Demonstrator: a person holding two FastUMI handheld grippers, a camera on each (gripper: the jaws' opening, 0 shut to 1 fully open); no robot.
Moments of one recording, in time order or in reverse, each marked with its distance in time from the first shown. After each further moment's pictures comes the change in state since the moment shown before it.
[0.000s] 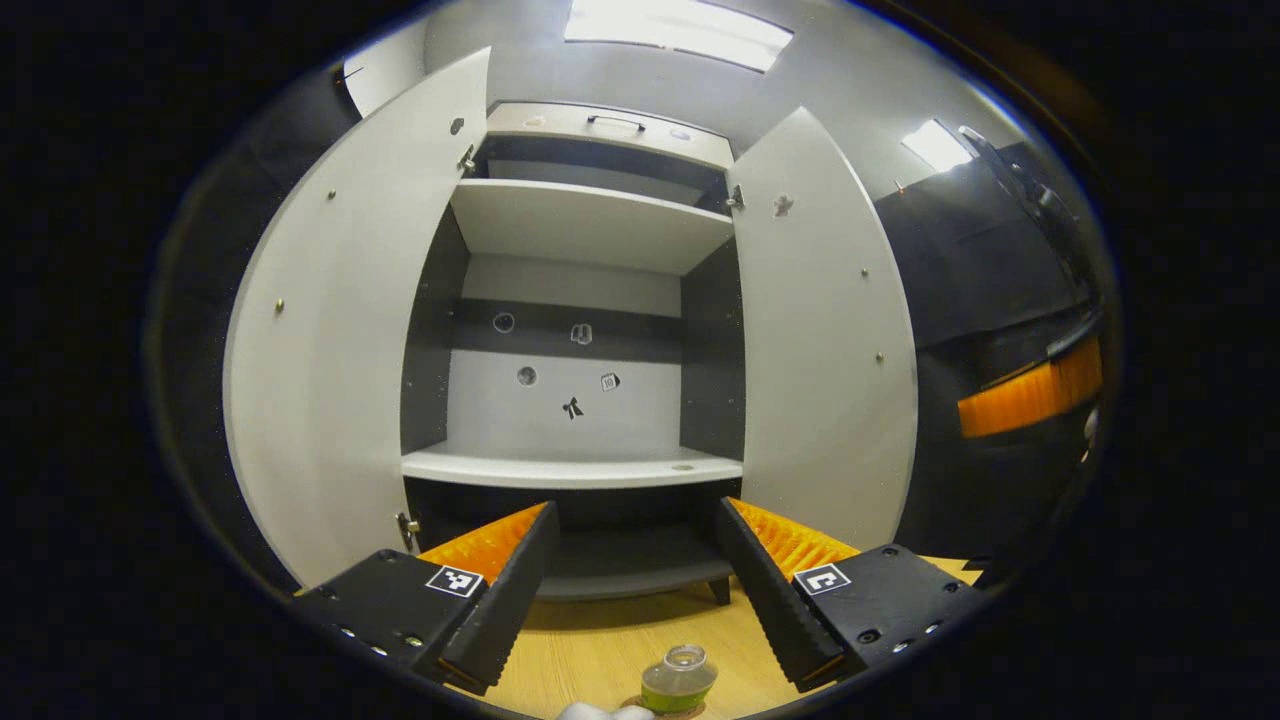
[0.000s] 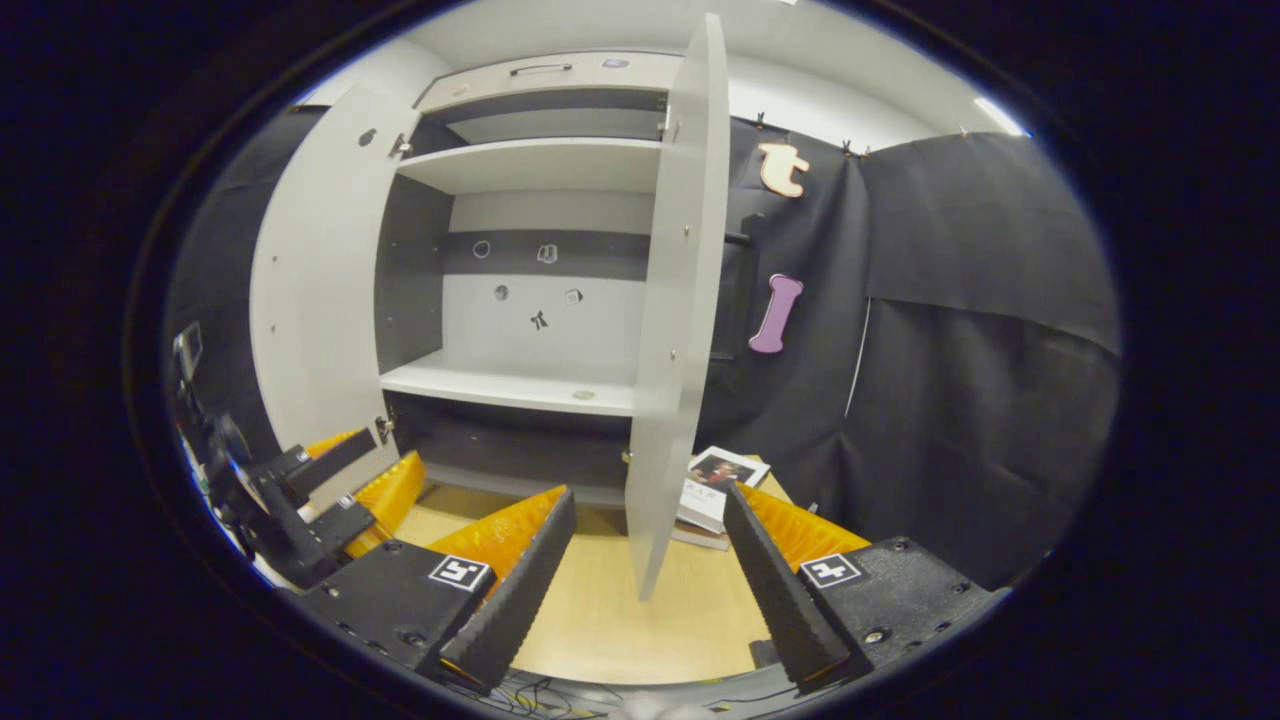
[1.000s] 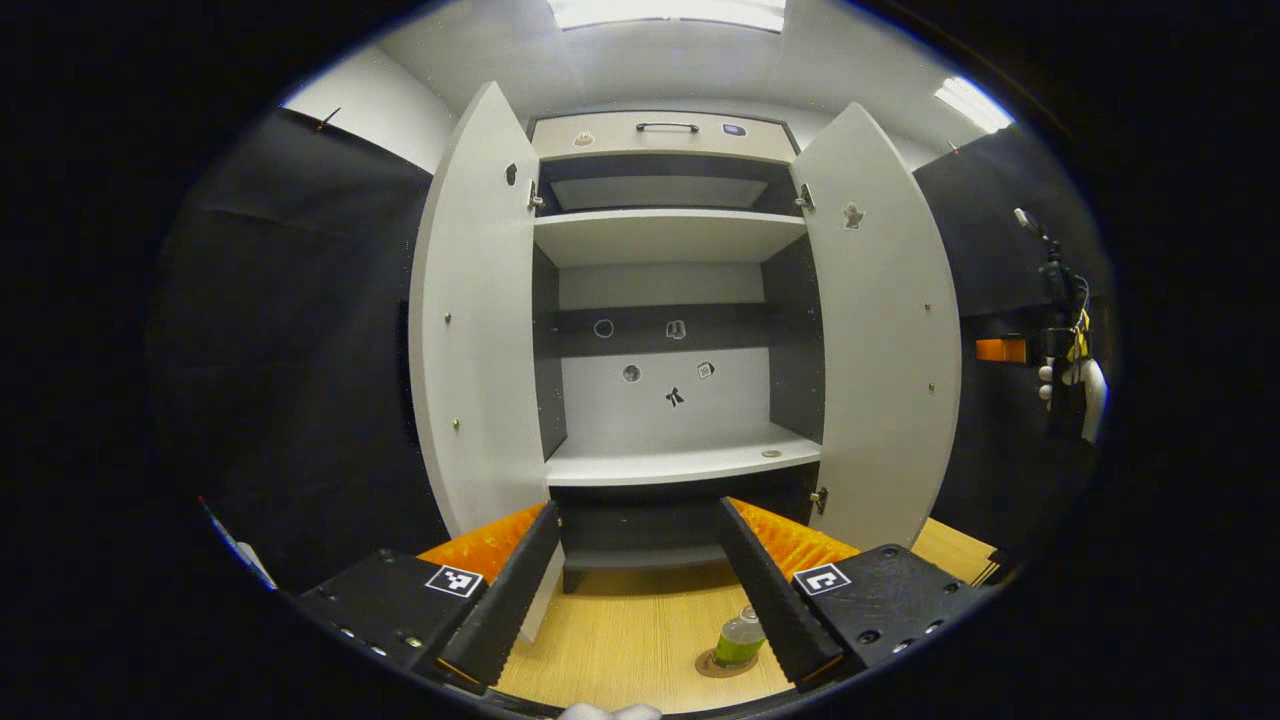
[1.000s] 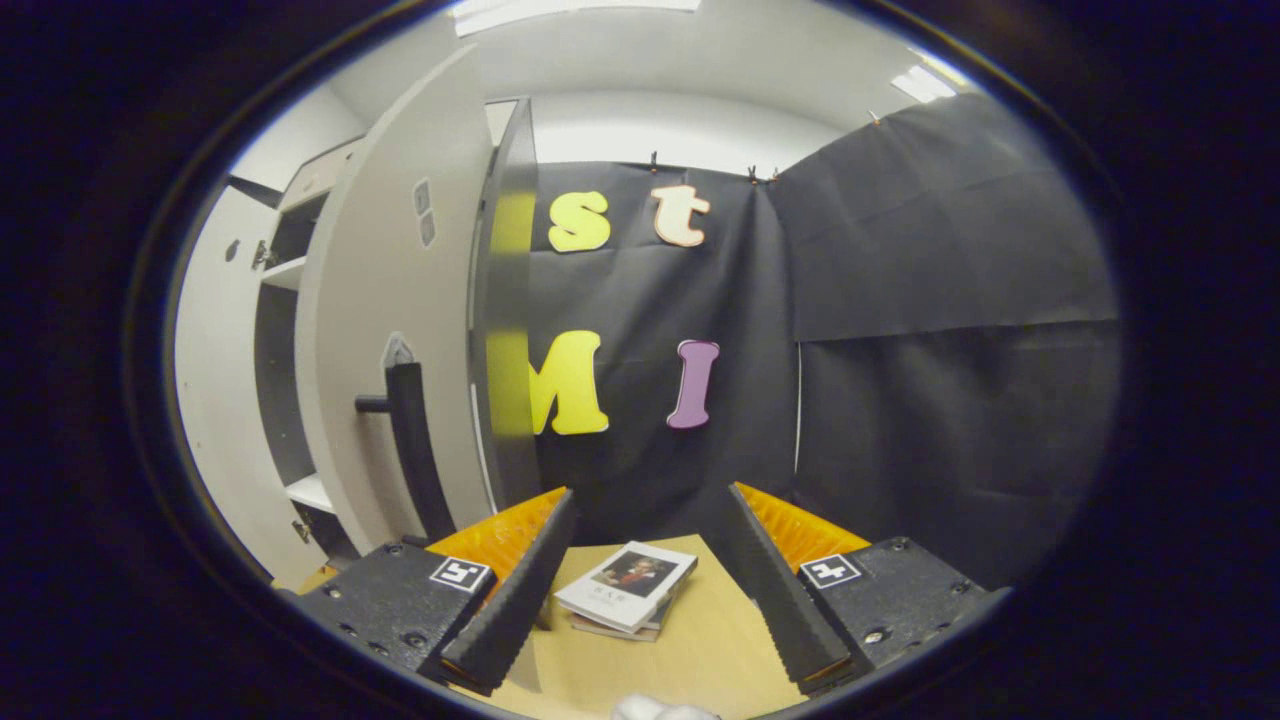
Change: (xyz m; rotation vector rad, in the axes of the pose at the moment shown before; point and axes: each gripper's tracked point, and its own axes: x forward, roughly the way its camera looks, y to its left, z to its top) left arm -0.083 0.039 0.058 0.086 0.190 0.282; right arm 0.095 -0.185 0.121 0.136 -0.210 -0.098
